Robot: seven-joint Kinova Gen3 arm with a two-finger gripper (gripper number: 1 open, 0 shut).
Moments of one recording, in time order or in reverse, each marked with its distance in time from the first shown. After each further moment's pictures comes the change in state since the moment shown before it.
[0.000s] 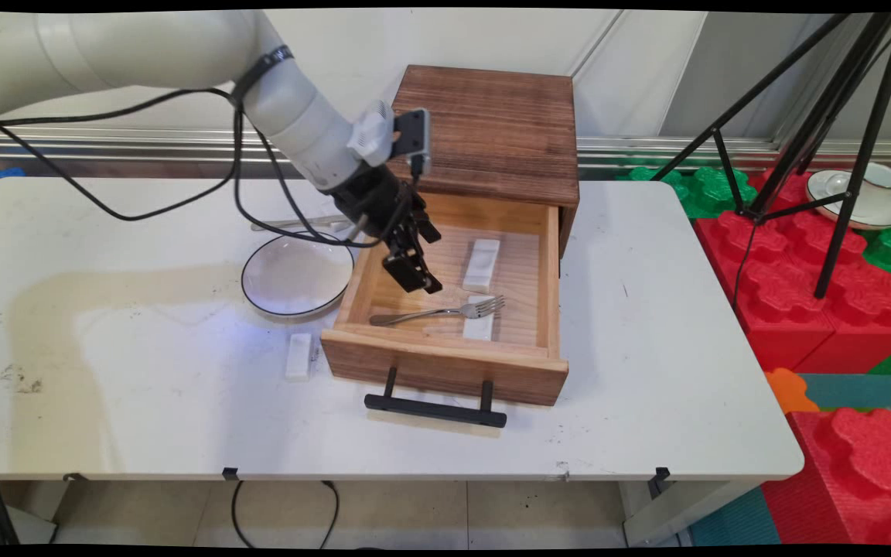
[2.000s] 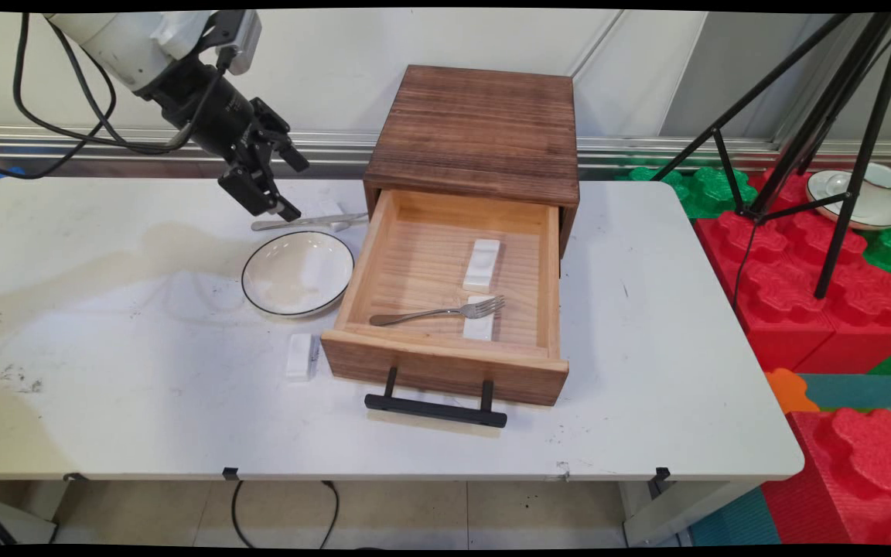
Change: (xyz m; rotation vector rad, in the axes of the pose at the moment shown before) arm -0.096 -0.038 -0.167 0.063 -0.054 0.001
